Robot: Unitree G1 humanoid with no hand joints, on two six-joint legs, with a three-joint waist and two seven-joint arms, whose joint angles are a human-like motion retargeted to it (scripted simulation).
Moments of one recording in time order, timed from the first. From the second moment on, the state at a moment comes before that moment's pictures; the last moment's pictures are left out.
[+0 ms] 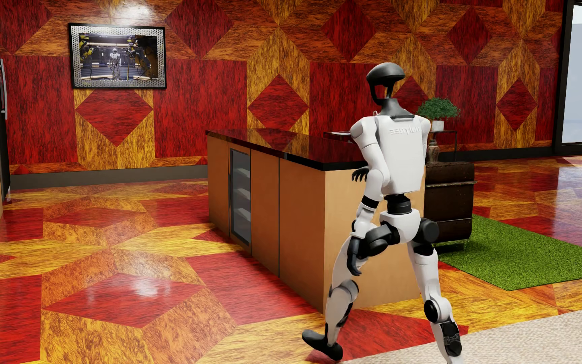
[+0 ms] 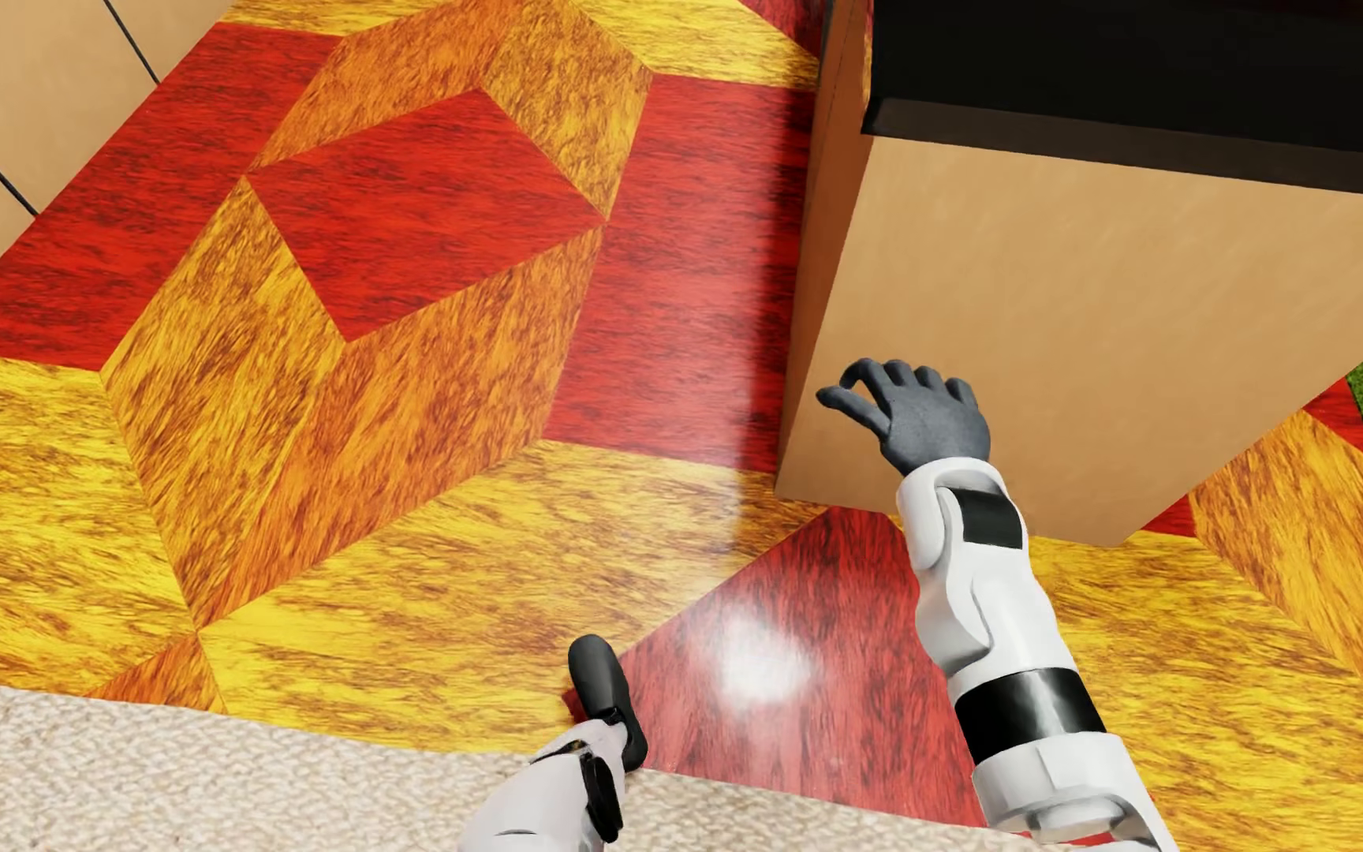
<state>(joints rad) -0.59 0.27 0.05 0.19 -0.01 0.08 0.40 -0.25 0.17 0.21 0.25 0.38 -0.42 -0.03 -0.33 -0.04 -0.26 0.00 0.17 0.29 0.11 0.68 0.35 0.88 -1.07 0.35 0.16 -0.04 0.05</state>
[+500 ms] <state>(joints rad) -0.07 -0.60 -0.06 -0.14 -0.15 -0.03 0.23 -0.05 0.20 0.43 0.92 0.13 0.35 -0.37 0.04 0.05 -0.06 0.19 -0.02 -0.06 0.12 0.36 0.82 0.79 -1.38 0.18 0.26 -0.06 0.24</state>
